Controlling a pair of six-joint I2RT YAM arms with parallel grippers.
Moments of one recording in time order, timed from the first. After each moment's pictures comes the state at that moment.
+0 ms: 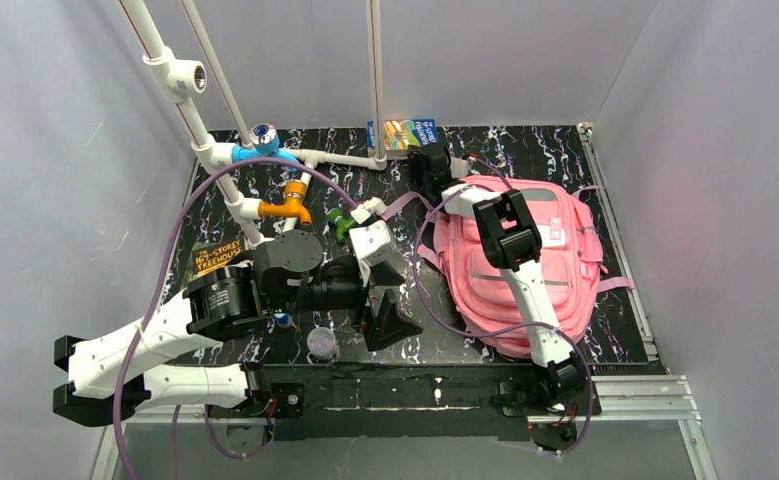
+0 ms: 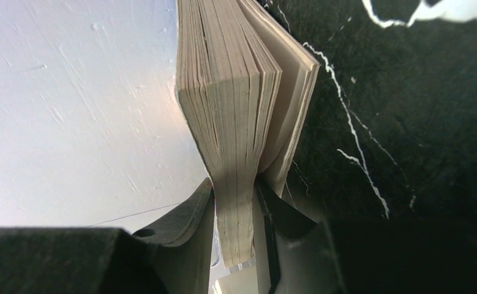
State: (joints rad) left arm -1.23 0.99 1.30 -0.61 0.15 -0.23; right arm 0.45 2.61 1.91 0.34 0.33 1.71
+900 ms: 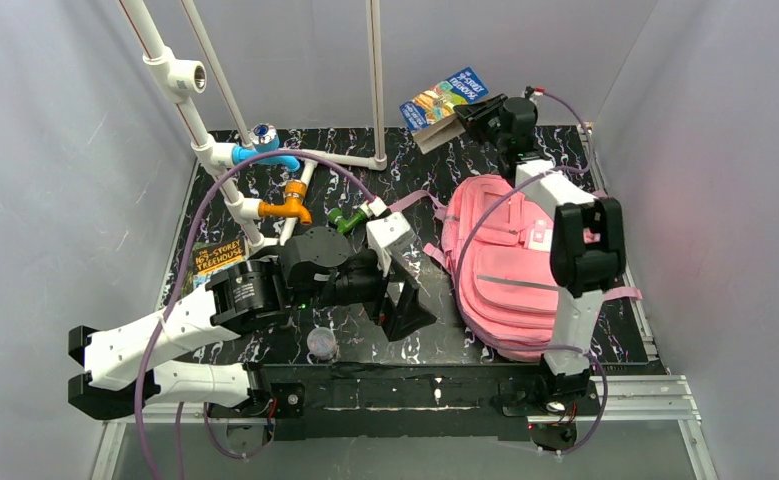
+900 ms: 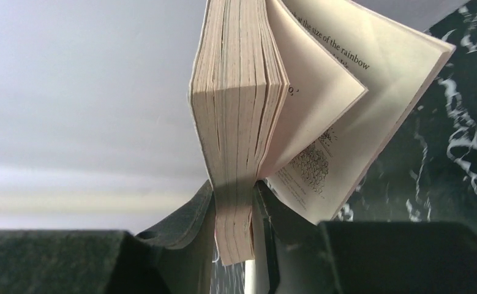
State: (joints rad) left arm -1.23 1.06 1.31 -0.60 0.07 -0.30; right arm 0.21 2.05 1.58 0.31 -0.09 1.22
